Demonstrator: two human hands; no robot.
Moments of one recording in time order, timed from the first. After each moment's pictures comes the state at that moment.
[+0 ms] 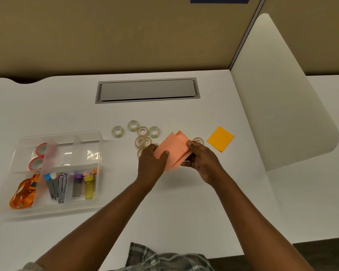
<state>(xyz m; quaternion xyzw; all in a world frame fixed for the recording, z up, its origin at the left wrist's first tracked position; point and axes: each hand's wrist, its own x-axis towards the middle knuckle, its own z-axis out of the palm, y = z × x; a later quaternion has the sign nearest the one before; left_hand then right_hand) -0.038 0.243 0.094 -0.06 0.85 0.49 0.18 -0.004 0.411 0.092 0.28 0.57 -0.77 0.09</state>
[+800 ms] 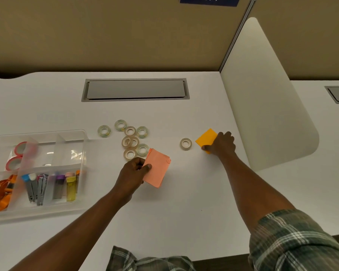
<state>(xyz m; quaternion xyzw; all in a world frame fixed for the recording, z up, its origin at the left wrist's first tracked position) -0.022 0.221 0.072 -0.09 0.76 0.57 0.29 -0.050 0.555 0.017 0.37 0.91 -0.12 0.15</state>
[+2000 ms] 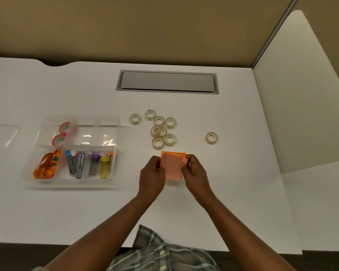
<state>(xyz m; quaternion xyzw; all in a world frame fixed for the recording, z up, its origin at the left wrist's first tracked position) 0.025 0.194 0.054 -0.05 0.88 0.46 0.11 0.054 0.342 0.052 0.20 0.78 -0.59 0.06</state>
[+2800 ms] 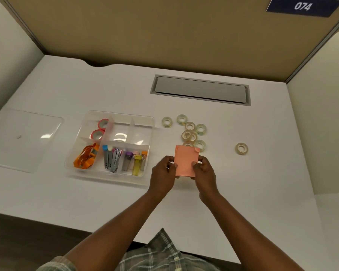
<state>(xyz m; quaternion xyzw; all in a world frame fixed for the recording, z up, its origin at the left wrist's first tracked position) 0.011 0.131 0.057 -0.09 0.85 0.50 0.12 0.024 0.271 0.041 0.28 0.73 -0.61 0.08</state>
